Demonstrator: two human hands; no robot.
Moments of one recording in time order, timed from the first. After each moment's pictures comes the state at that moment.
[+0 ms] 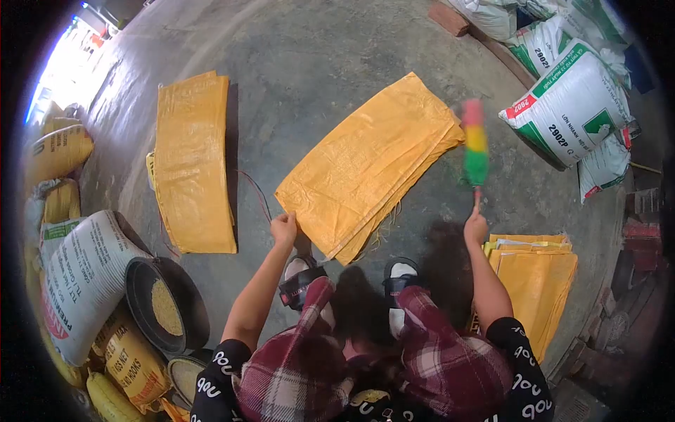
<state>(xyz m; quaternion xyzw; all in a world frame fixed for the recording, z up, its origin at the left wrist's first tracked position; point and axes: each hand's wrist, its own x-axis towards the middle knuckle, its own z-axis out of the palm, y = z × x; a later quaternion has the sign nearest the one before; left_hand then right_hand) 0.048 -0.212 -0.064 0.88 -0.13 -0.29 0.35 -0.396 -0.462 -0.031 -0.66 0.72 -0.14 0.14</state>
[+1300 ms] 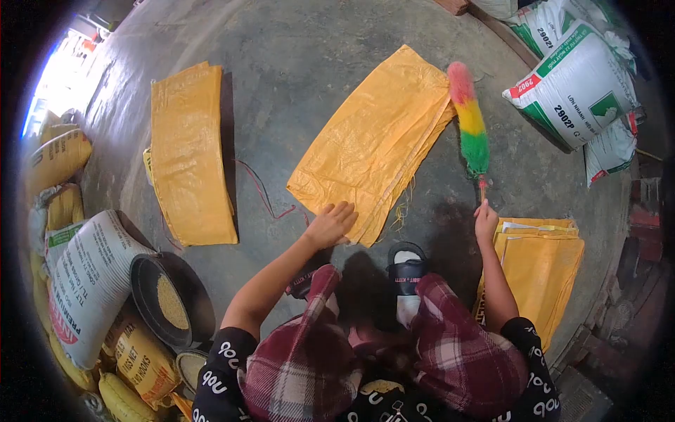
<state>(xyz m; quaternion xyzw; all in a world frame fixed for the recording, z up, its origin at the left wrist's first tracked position) -0.032 -0.249 0.012 0.54 -0.83 -0.14 0.02 -0.404 -0.429 0.009 -0.65 0.66 -0.28 0.26</state>
